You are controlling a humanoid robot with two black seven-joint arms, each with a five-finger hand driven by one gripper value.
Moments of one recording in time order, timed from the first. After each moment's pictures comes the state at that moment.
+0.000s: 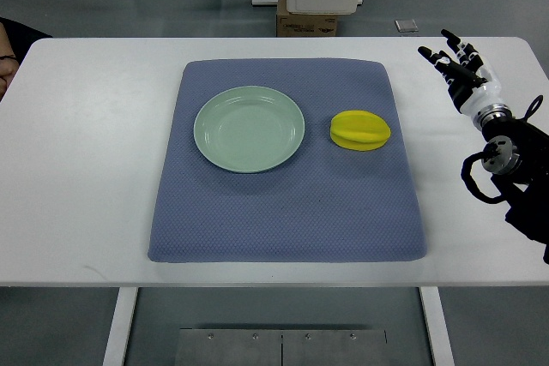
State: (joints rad) left arm -0.03 0.00 -0.10 -0.20 0.13 0.00 0.00; right arm 0.92 -0.15 0.54 0.35 0.05 0.13 0.35
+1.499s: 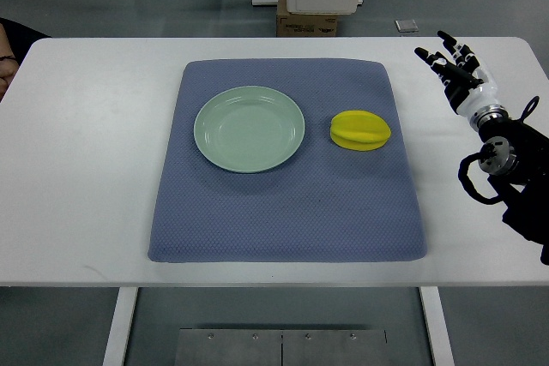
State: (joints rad) left arm -0.02 0.00 -0.10 -0.20 0.13 0.00 -0.01; right arm 0.92 -0.15 0.54 0.35 0.05 0.13 0.35
